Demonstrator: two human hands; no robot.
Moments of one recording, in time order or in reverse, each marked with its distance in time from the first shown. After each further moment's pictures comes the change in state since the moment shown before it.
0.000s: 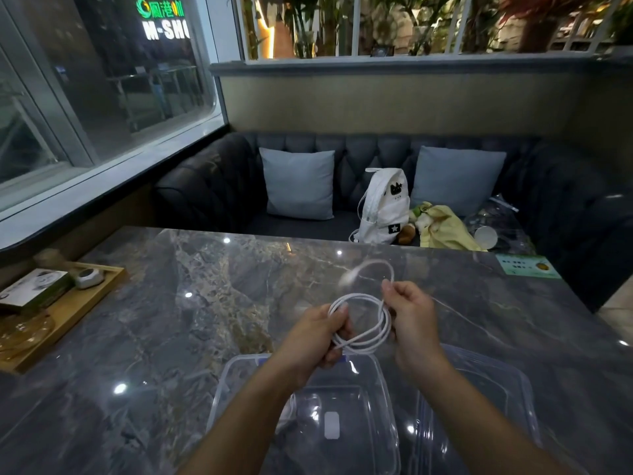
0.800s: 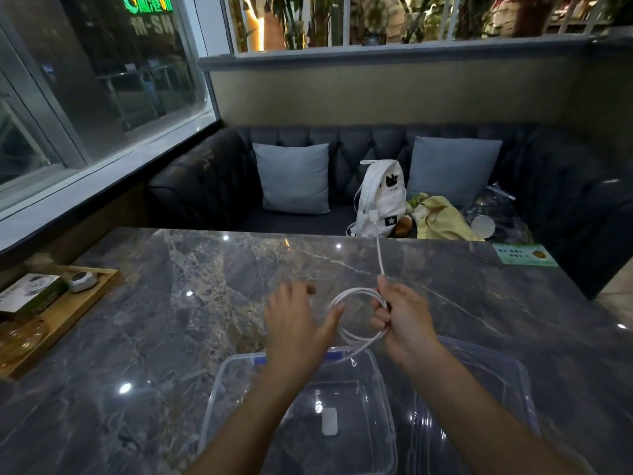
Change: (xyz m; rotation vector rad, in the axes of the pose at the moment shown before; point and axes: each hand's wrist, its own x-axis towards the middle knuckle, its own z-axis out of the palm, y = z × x) left_hand 0.003 -0.009 0.001 0.964 0.582 0.352; right_hand 0.015 0.007 -0.002 0.292 0.006 0.256
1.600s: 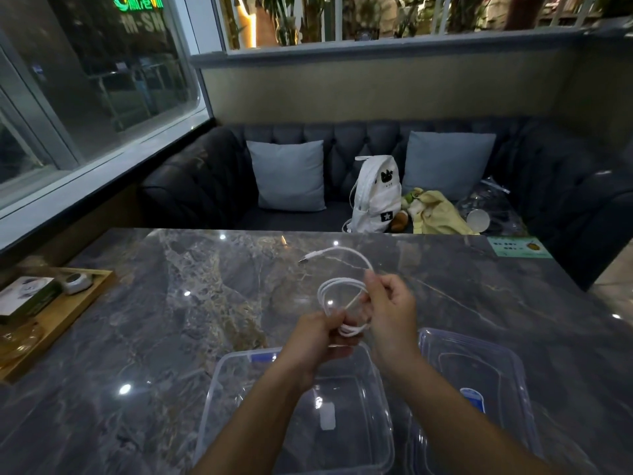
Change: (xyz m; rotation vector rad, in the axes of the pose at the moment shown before) left_hand -0.003 0.014 0.019 -0.999 -0.551 -0.598; right_hand -0.022 0.011 0.014 -0.235 0.073 -0.383
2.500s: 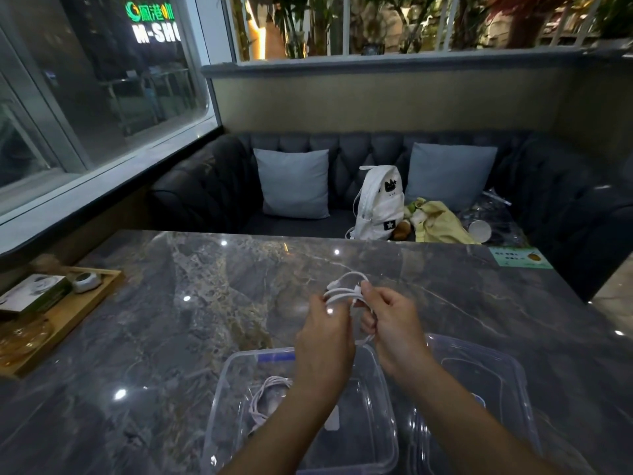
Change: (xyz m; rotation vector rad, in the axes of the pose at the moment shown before) left_hand -0.011 -0.016 0.008 1.152 0.557 0.678; right_hand -0.008 -0.008 -0.004 0.166 -0.189 0.225
